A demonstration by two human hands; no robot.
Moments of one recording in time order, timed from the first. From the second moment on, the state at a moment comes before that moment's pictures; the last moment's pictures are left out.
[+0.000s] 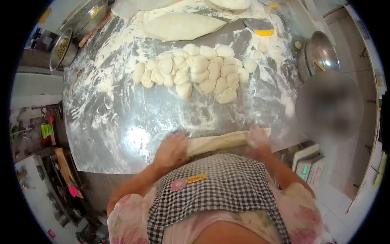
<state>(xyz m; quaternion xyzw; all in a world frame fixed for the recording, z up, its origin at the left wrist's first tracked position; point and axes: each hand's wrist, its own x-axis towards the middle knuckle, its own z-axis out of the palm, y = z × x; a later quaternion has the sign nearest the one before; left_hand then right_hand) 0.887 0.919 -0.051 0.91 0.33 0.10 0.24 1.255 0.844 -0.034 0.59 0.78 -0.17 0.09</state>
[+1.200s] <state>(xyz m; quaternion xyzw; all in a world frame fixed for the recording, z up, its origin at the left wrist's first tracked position) 1.025 0.880 -0.065 0.91 0.35 0.11 0.18 1.297 0.857 -0.033 0.65 0.75 -0.10 -0.05</state>
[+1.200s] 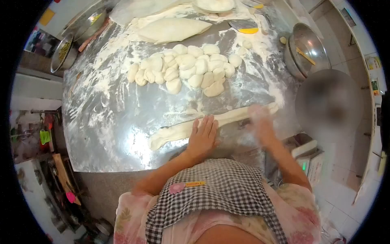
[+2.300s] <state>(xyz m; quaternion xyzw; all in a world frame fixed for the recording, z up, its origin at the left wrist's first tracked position) 0.831 0.959 -0.035 0.87 0.49 0.01 0.00 1.223 0.936 -0.042 0.71 0.70 -0.06 0.02</state>
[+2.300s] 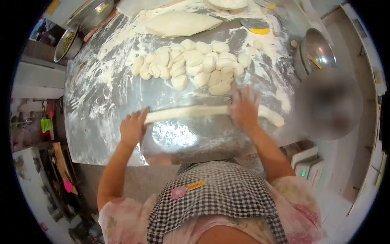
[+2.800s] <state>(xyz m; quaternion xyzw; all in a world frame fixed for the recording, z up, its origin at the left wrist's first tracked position) 0.986 1.029 -0.062 0.77 0.63 0.11 -0.01 1.272 0.982 -0.065 0.77 0.64 0.04 -0.06</state>
